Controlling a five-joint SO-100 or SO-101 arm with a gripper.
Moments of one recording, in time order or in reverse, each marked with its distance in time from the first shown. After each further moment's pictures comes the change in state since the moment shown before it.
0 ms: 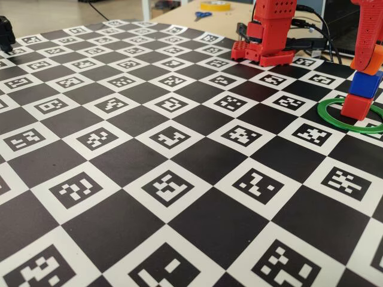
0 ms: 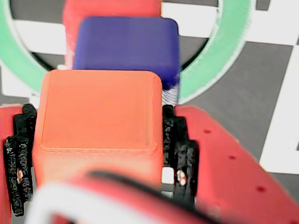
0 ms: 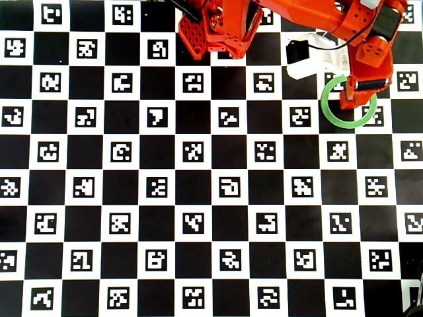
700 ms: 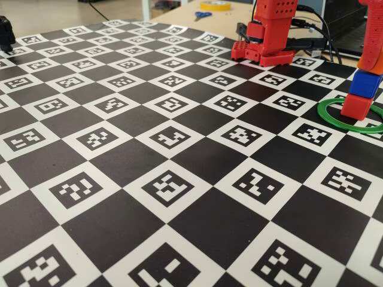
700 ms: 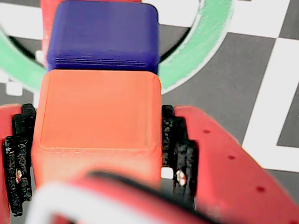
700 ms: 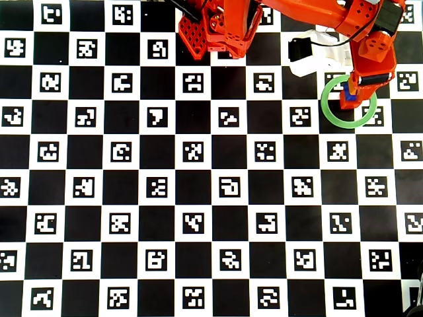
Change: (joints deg) arm -1.9 0.0 1.0 -1.3 0.0
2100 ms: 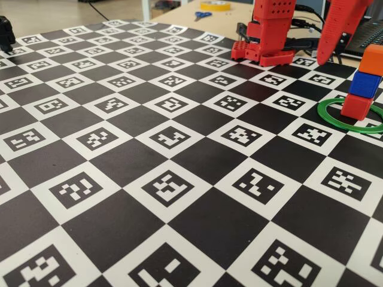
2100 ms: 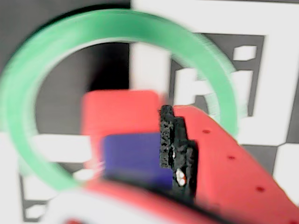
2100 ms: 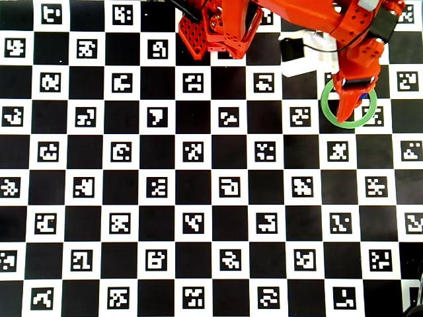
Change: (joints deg) arm 11.1 5.2 0.5 11.2 -7.2
